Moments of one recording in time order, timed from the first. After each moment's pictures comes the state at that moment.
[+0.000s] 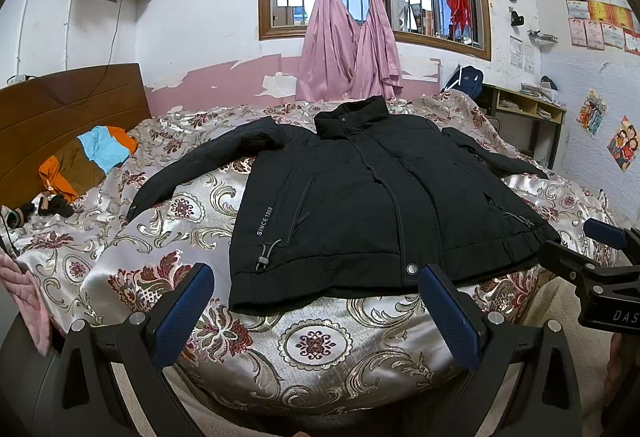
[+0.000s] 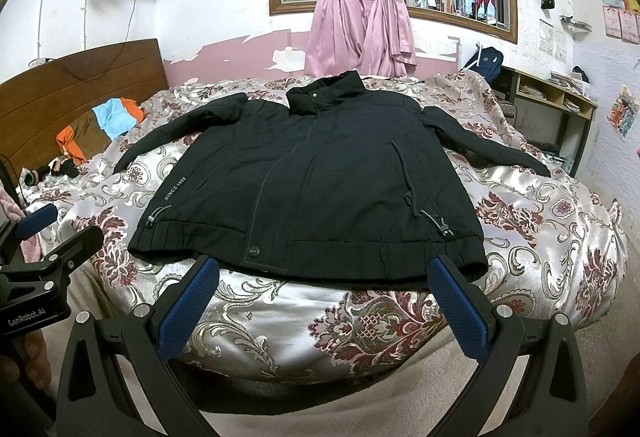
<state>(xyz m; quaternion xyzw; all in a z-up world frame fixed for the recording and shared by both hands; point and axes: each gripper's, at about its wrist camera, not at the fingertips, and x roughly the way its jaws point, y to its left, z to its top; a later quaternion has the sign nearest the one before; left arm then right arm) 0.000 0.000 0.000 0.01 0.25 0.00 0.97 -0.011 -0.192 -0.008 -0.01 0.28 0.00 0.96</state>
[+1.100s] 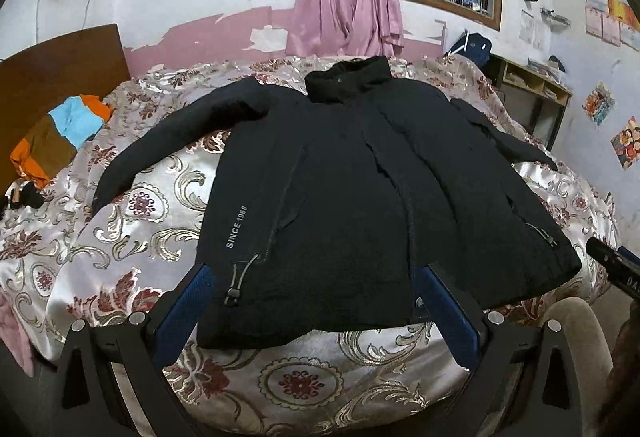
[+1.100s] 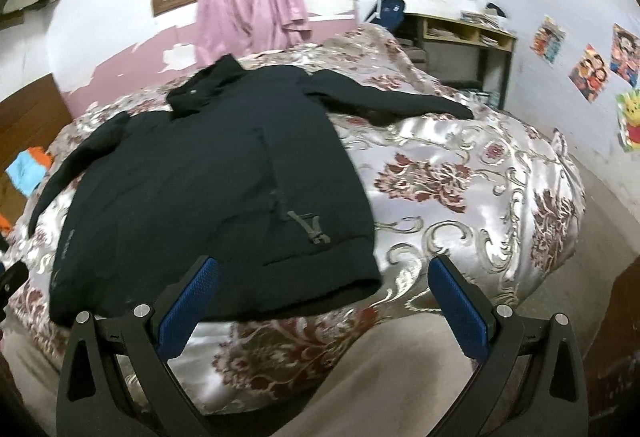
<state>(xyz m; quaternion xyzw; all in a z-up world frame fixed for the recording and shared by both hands) 0.110 -0.005 -0.002 0.00 0.34 -0.02 0.94 0.055 -0.293 -0.019 0.08 0.33 -0.17 0.93</state>
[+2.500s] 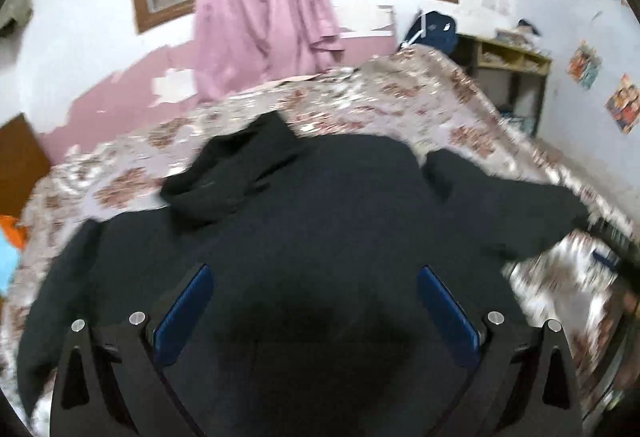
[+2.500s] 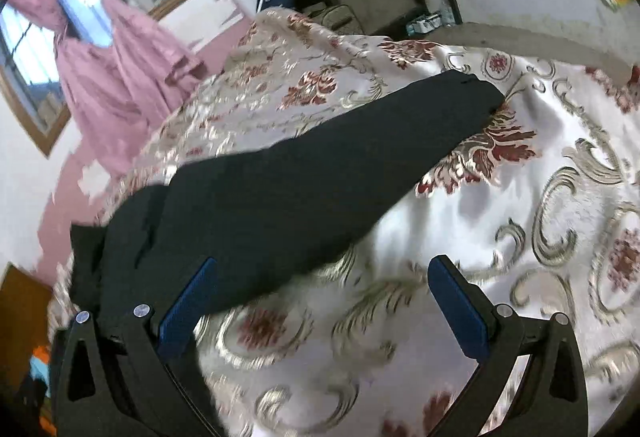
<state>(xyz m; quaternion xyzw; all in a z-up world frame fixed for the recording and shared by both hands) 0.467 -0.228 0.027 0.08 0.32 -0.10 0.94 0.383 -0.562 -0.092 0.33 0.28 -0.21 0.88</state>
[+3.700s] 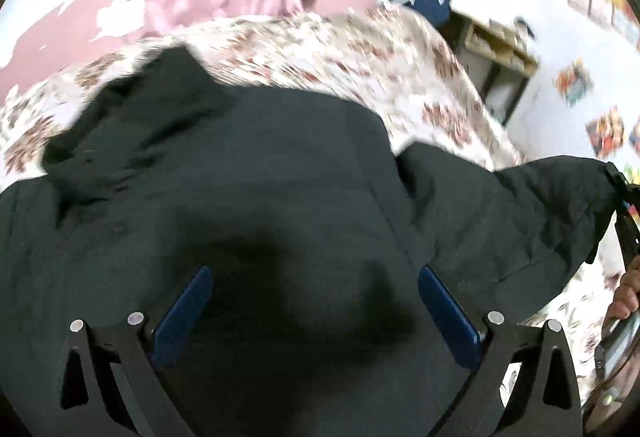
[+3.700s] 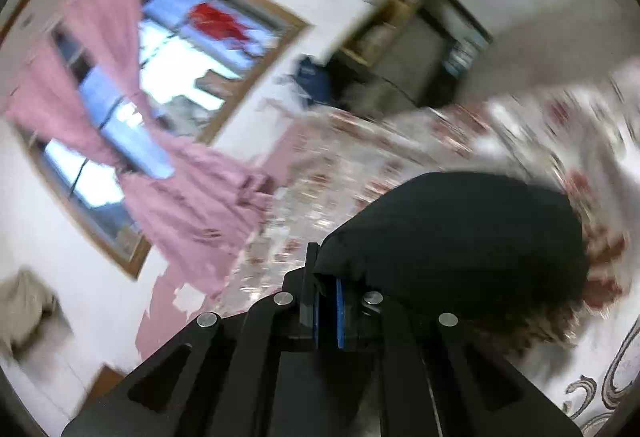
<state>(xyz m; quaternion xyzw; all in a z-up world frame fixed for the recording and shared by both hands) 0.550 -0.249 -0.012 -0.01 0.42 -0.15 0.89 0.457 -0.628 -0.044 0.40 0.07 -0.10 0.91</state>
